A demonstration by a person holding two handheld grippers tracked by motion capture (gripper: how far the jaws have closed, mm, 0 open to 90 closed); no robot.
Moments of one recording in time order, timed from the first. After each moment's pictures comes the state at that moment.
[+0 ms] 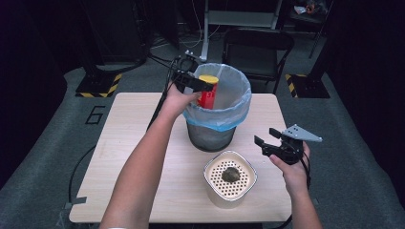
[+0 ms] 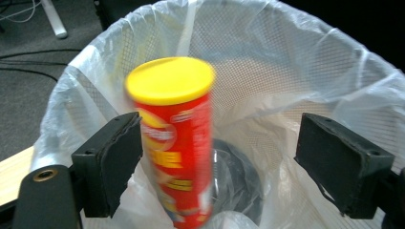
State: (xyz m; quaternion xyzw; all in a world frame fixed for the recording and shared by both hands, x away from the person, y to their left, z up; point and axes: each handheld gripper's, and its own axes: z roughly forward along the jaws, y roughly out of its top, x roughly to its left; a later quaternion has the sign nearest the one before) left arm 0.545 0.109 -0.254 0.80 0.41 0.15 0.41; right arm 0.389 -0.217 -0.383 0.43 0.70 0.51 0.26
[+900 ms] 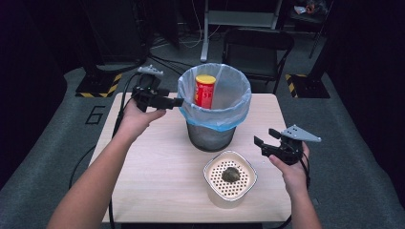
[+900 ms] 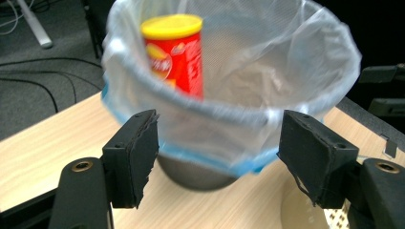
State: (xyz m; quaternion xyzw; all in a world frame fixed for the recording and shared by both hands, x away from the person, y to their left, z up) left arm 0.472 0.205 -0.259 0.80 0.37 0.14 0.44; right arm 0.389 -0.215 -0.384 0.43 0.70 0.50 0.26
